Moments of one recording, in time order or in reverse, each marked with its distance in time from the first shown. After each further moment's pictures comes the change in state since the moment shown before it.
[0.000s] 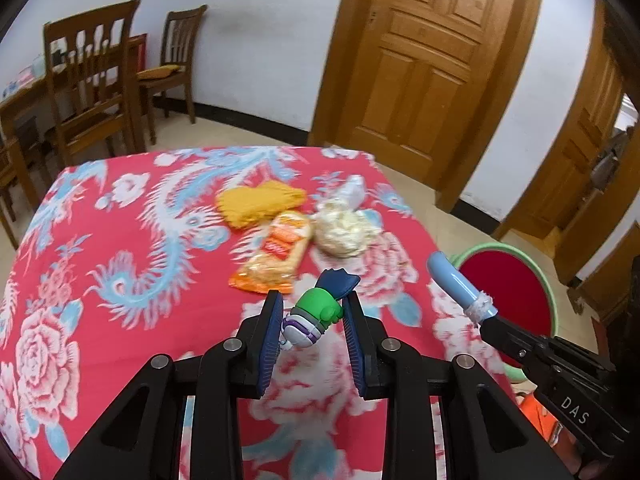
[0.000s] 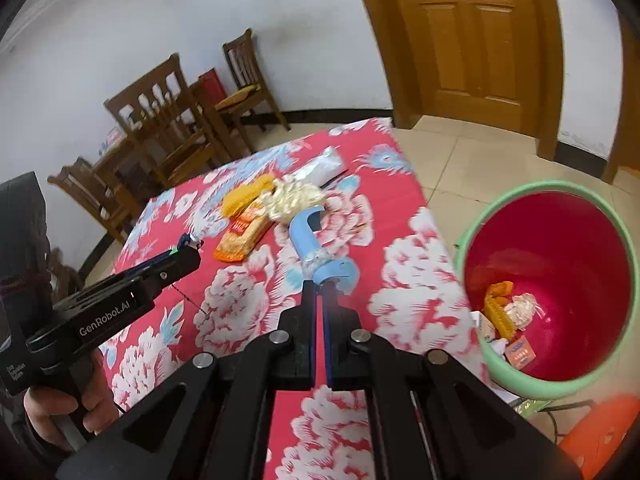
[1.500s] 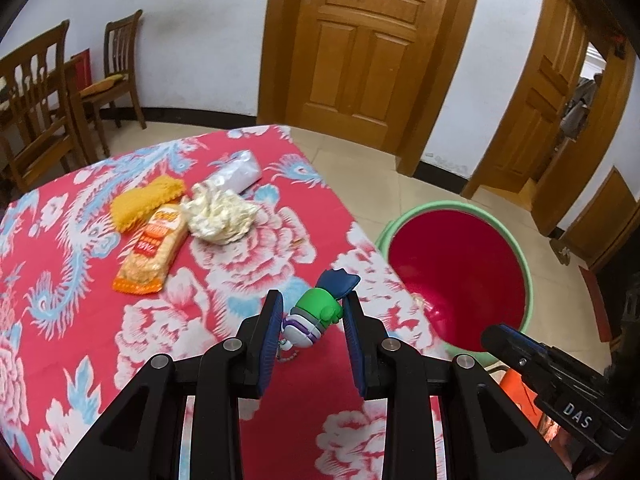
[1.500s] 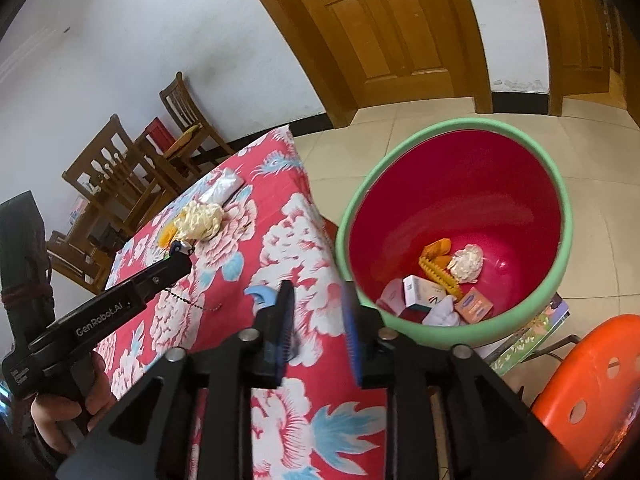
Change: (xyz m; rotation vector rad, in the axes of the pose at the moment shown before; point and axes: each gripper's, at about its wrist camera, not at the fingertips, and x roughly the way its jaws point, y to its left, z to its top) left arm 0.029 -0.088 -0.012 0.139 0.076 -0.069; right arm -0.042 -0.094 -0.036 0.247 -0.046 -0.072
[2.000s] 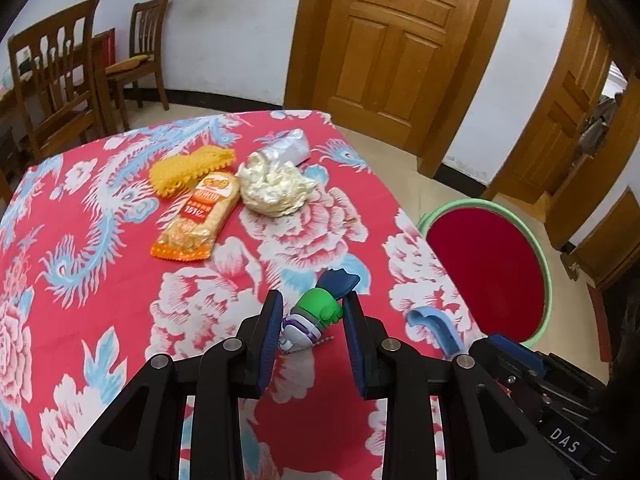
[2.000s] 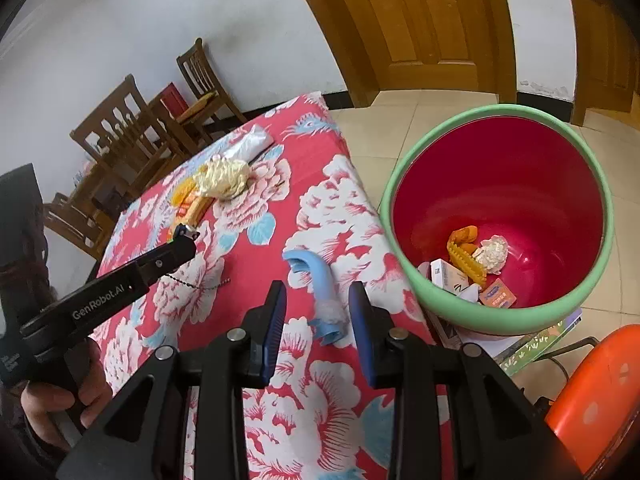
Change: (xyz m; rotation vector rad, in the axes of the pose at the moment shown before) left arm -0.002 0.038 -0.016 -0.077 0.018 0.039; right arm 0.029 0.036 -0.018 -0.098 0.083 0.008
